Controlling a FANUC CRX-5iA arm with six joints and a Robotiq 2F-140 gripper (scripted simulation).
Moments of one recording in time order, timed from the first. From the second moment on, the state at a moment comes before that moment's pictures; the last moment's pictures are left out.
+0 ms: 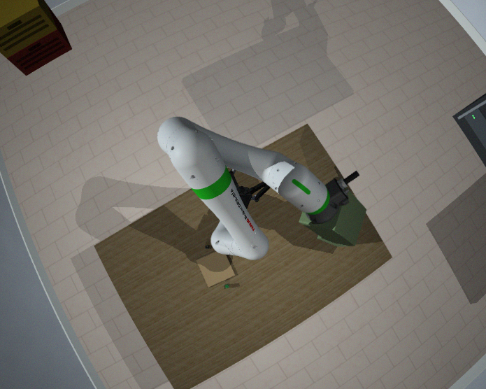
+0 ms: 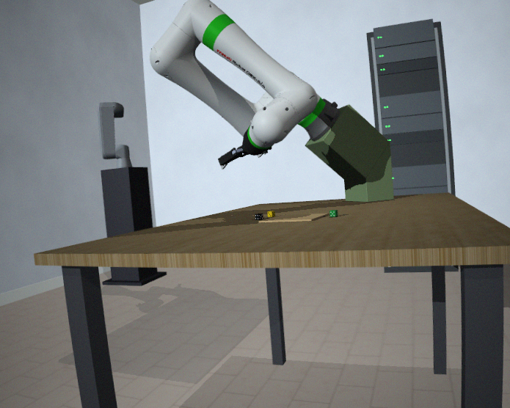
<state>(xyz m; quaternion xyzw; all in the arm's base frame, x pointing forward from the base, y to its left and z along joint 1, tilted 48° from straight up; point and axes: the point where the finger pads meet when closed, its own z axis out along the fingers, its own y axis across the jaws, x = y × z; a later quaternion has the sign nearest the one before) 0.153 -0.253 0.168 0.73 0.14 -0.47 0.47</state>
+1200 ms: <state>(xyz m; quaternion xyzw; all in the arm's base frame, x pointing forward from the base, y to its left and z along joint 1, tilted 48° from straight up) 0.301 -0.195 0.131 0.82 0.25 -0.23 0.46</state>
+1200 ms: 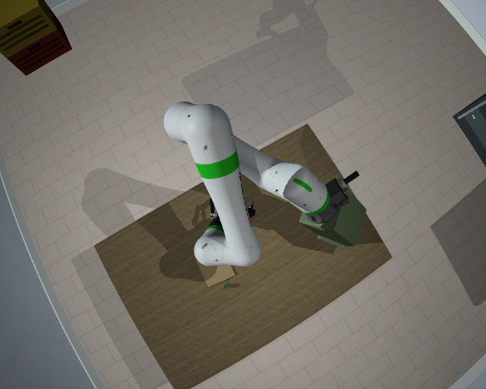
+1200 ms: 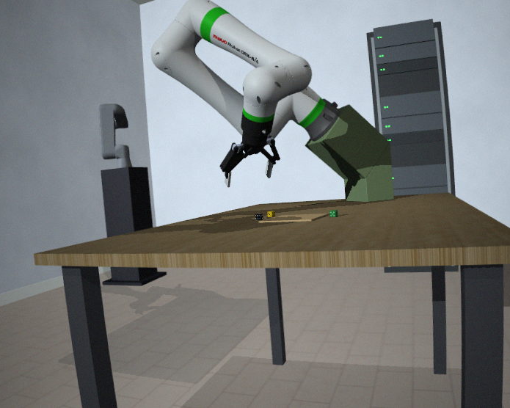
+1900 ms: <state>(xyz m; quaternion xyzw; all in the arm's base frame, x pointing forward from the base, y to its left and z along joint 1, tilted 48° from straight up) 0.471 -0.025 0.180 0.82 0.40 0.09 0.40</state>
